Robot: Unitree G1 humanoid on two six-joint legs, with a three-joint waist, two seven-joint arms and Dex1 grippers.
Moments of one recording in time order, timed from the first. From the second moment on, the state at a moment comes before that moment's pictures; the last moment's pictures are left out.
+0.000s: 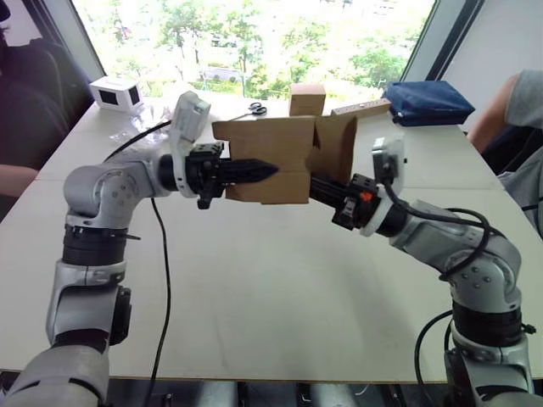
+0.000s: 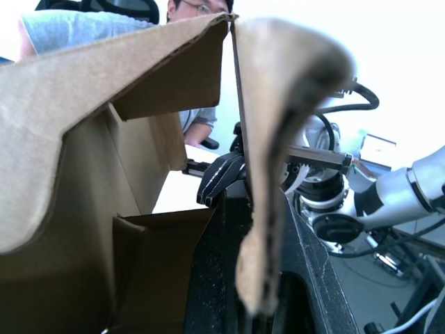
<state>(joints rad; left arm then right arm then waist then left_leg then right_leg) -0.90 0.56 0.05 0.07 -0.79 0.94 -1.26 -0.52 -0.51 -0.10 -0.47 1.06 0.89 0.43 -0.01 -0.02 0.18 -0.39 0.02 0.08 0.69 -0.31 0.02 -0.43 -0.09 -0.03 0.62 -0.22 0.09</state>
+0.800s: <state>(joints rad) -0.96 0.62 0.03 0.06 -0.78 0.89 -1.27 -0.56 -0.55 -0.26 -0.17 0.97 0.65 0.36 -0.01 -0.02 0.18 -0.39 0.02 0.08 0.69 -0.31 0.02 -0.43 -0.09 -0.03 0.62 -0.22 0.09</state>
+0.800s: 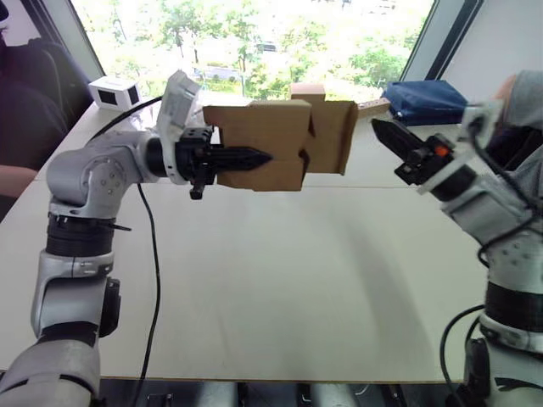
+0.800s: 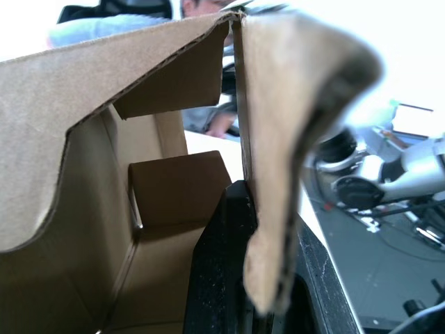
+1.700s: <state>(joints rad) -0.96 0.61 0.06 0.12 -0.82 0.89 -1.24 -0.47 -0.28 -0.26 -0.33 1.32 0.70 0.32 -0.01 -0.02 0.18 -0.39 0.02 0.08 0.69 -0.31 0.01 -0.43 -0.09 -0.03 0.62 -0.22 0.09</state>
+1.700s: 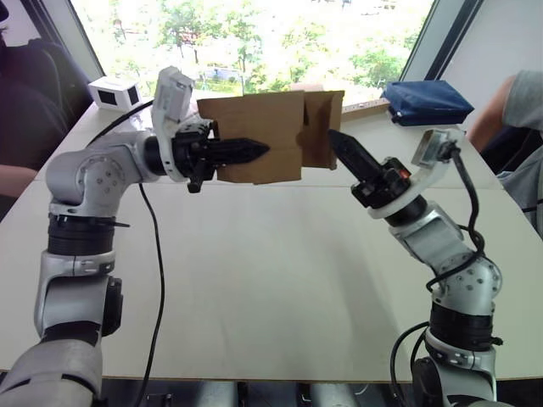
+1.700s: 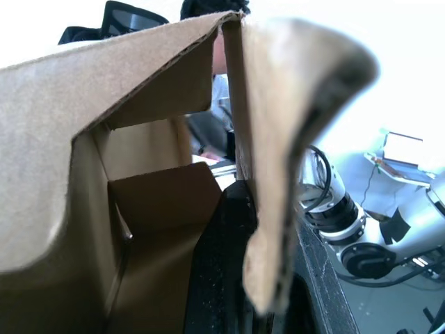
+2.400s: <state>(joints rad) -0.96 0.63 0.07 0.14 -0.82 0.89 -1.24 -0.45 -0.41 -0.35 -0.35 1.50 0.68 0.30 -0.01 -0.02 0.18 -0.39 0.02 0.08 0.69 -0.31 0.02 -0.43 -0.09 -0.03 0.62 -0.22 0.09</state>
